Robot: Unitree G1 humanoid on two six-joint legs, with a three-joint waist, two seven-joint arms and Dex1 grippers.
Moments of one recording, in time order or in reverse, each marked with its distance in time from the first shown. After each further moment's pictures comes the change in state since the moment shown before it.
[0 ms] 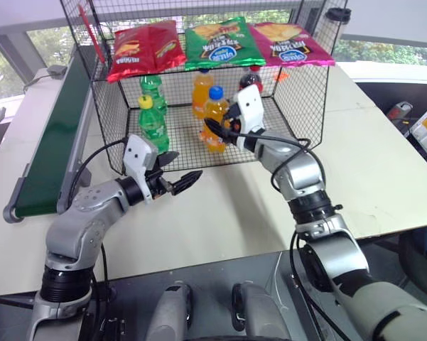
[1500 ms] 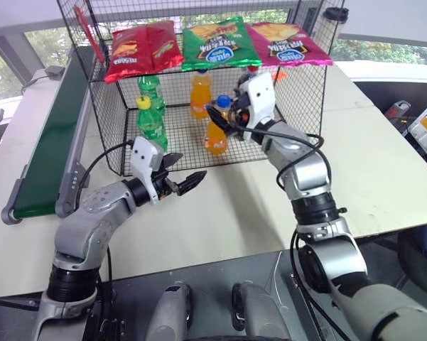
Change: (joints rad) left arm 0.000 -0.018 -0.036 0.025 0.003 -0.022 0.029; right arm 0.083 -0.027 -0.057 -0.247 -0.065 0.076 0.019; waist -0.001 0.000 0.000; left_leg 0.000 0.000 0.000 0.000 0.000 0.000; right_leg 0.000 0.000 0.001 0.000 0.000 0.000
